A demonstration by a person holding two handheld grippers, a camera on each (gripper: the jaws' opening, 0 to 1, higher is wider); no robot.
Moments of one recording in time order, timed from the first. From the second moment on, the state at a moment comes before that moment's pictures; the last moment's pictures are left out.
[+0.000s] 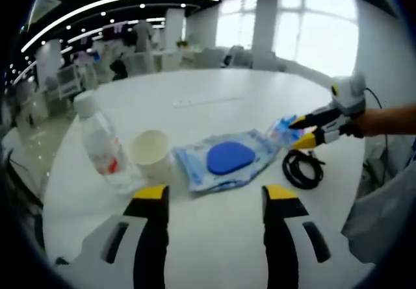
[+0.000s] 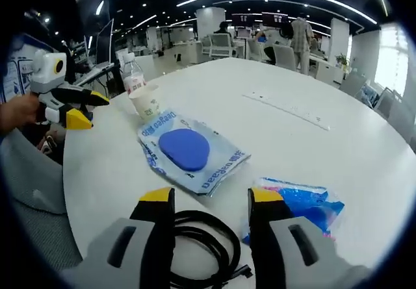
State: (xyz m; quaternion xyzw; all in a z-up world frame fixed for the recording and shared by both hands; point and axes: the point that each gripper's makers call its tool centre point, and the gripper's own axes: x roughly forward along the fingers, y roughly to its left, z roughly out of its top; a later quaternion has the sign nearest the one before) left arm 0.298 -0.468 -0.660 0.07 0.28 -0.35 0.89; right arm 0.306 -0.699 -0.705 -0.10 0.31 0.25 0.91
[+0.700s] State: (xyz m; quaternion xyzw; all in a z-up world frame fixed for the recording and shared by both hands) left arm 0.230 -0.416 -0.630 0.11 0.25 -0.33 0.90; right arm 0.300 -0.747 -0.677 -0.28 0.32 0.33 0.85
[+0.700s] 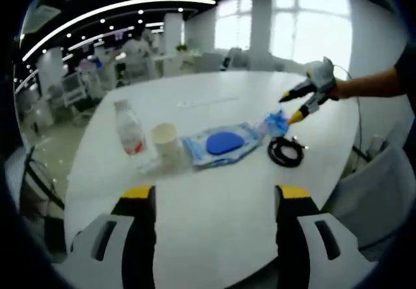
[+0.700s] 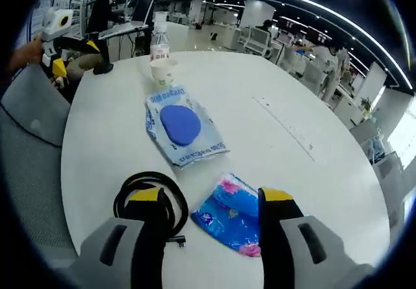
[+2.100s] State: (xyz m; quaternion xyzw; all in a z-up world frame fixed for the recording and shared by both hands) left arm 0.188 -0.396 -0.631 0.08 0.22 -0.34 0.91; right arm 0.322 -0.799 -0.715 -0.44 0.37 0.42 0.71
